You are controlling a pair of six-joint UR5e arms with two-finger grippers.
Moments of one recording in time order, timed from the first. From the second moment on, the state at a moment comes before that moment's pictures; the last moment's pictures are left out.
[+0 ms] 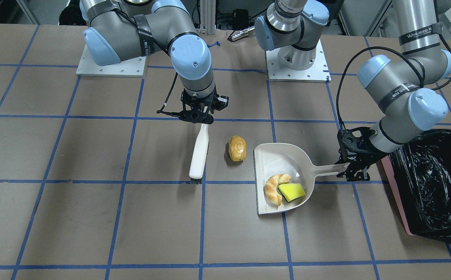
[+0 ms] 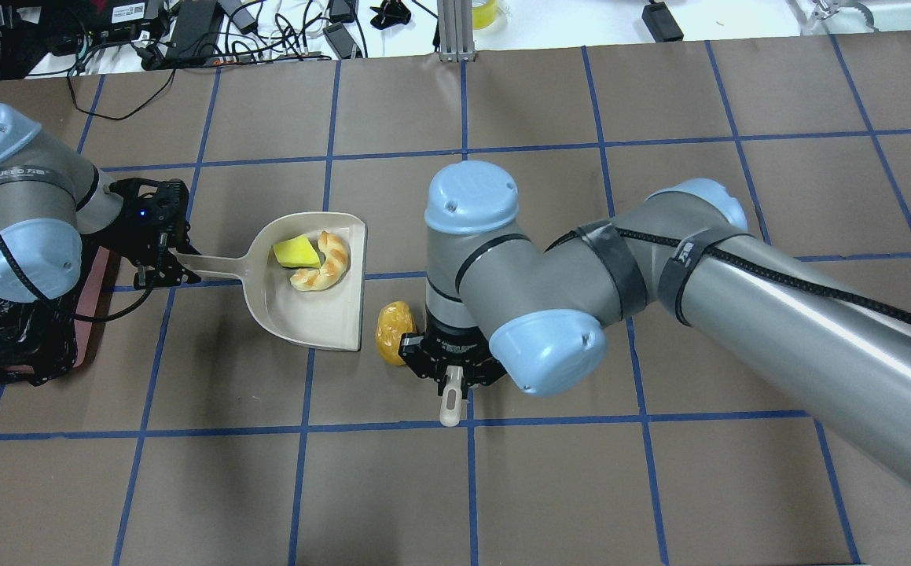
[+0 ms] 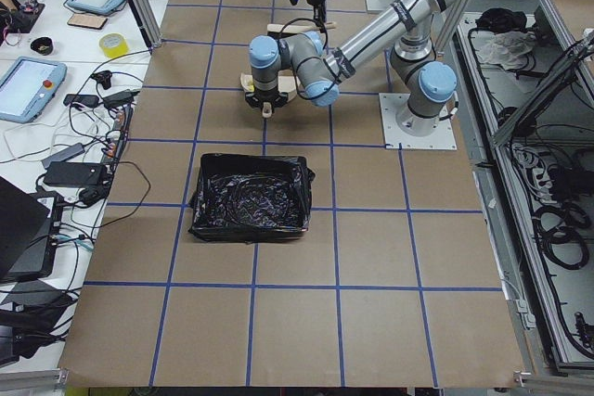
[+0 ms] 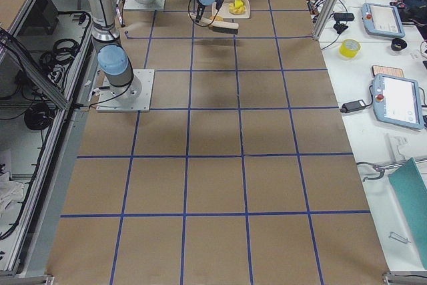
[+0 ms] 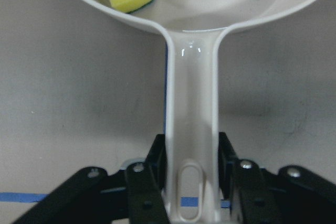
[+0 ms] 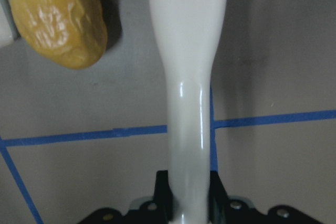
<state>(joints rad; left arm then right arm) -1.18 -1.80 -1.97 -0.99 1.41 1.92 2.07 -1.36 1.90 -1.94 -1.36 0.59</state>
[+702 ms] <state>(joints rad) -1.18 -1.76 -2.01 -0.99 1.41 1.91 2.16 -1.34 1.99 -2.11 -1.34 0.68</state>
